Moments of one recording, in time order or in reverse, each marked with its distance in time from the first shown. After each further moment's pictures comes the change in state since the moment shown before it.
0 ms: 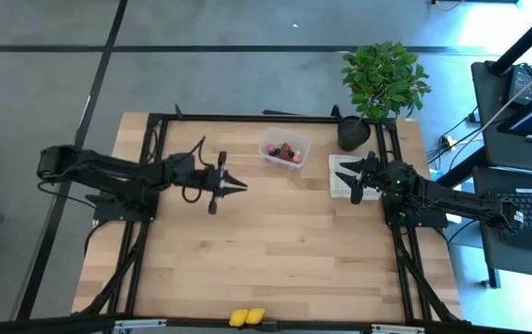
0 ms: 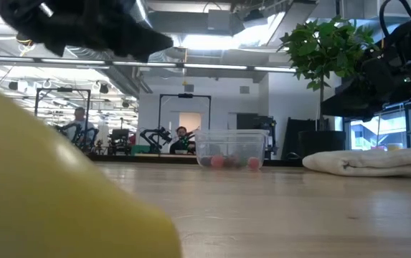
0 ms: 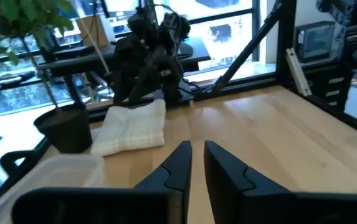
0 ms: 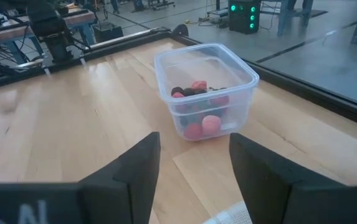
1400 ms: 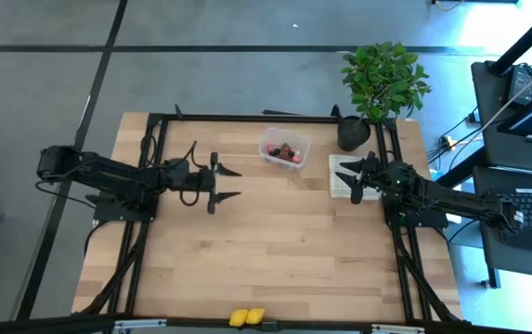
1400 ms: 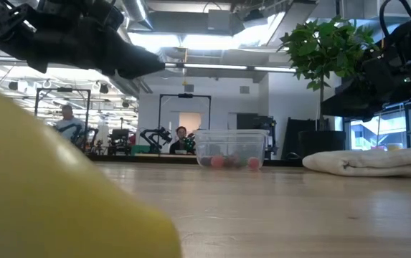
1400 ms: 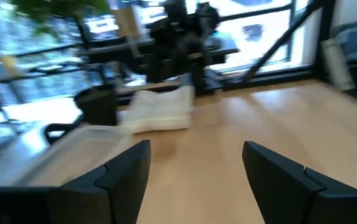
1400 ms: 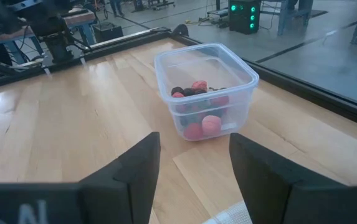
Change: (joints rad) left arm -0.011 0.000 -0.148 0.166 -0.141 -0.033; right arm 0.000 0.000 0.000 0.000 0.000 -0.002
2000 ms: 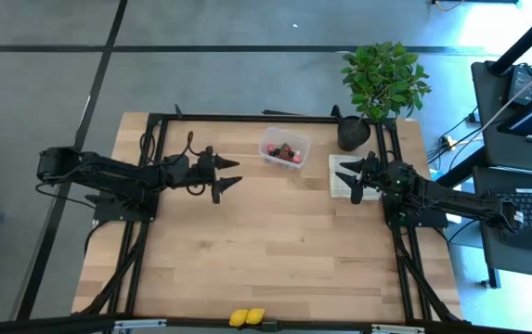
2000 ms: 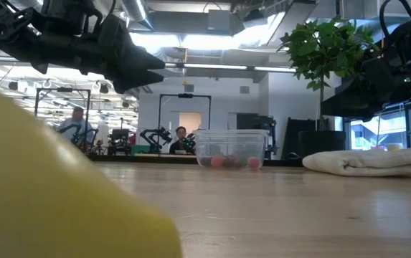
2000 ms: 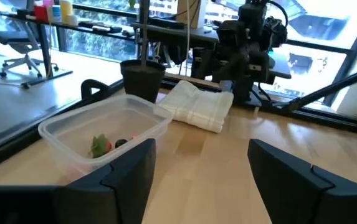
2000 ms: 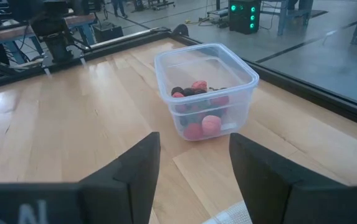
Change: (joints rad) left arm 0.056 0.000 0.000 0.002 -0.137 -0.334; right arm 0.000 0.000 0.000 0.000 0.000 0.000
